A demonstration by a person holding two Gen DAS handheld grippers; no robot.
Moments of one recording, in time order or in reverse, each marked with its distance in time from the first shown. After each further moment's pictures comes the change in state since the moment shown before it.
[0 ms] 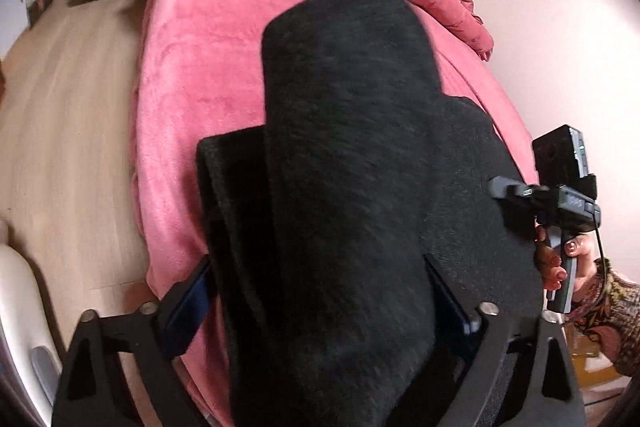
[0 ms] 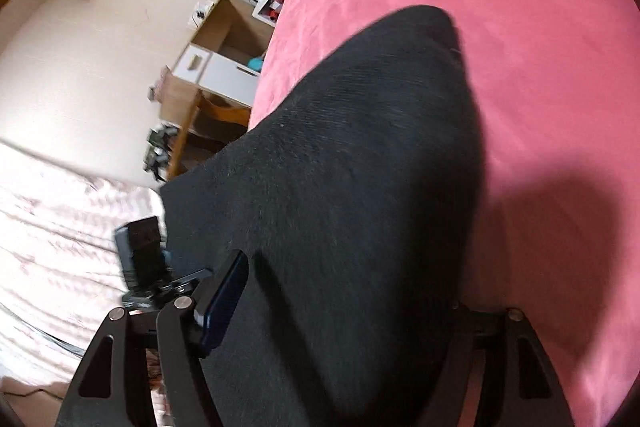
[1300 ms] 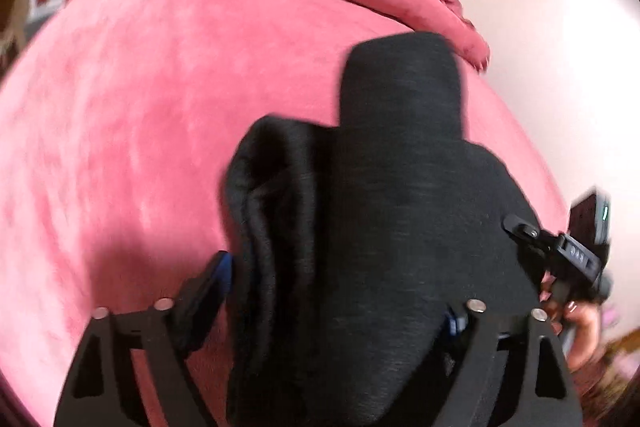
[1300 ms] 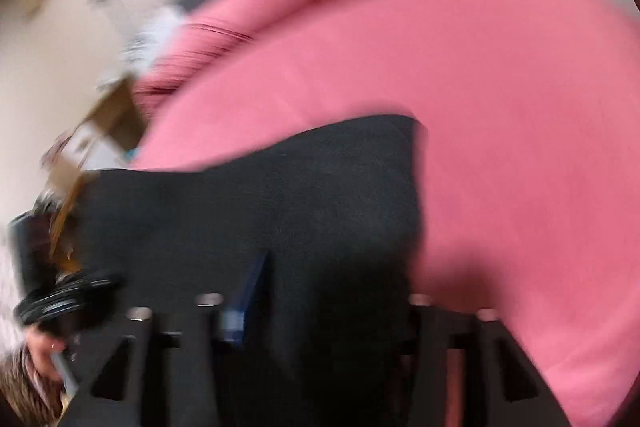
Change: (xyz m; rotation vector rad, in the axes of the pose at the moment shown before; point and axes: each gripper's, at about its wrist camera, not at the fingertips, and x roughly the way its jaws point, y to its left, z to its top) left arm 0.152 -0.147 0.158 0.014 -0.060 -0.010; right arm -0.161 -0.154 0.090 0.151 -0.411 -0.322
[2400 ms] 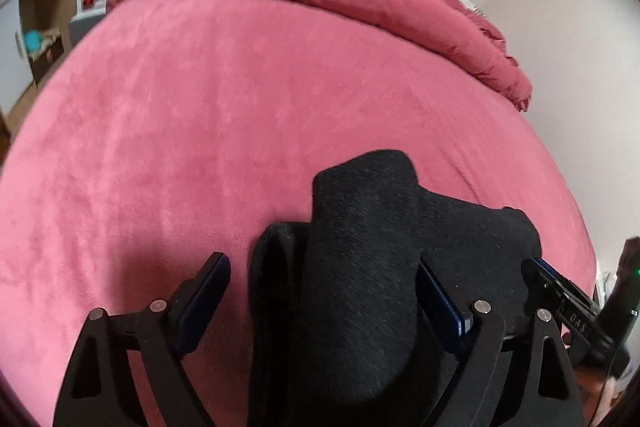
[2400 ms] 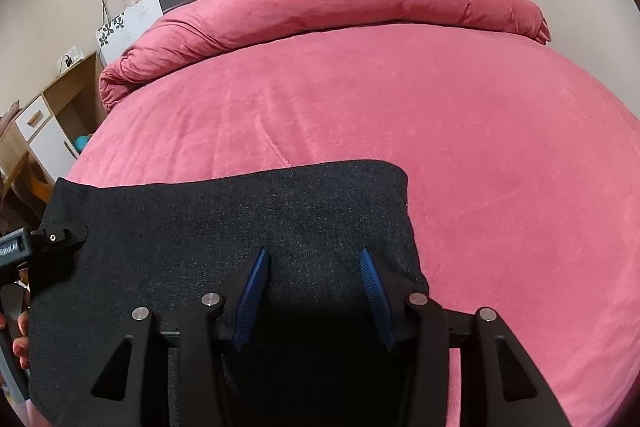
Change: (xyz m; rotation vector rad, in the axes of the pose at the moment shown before) left arm -0.010 -0.009 0.026 -0.034 -0.127 0.181; right arm 0.018 0.066 0.012 -0.297 -0.084 -0.340
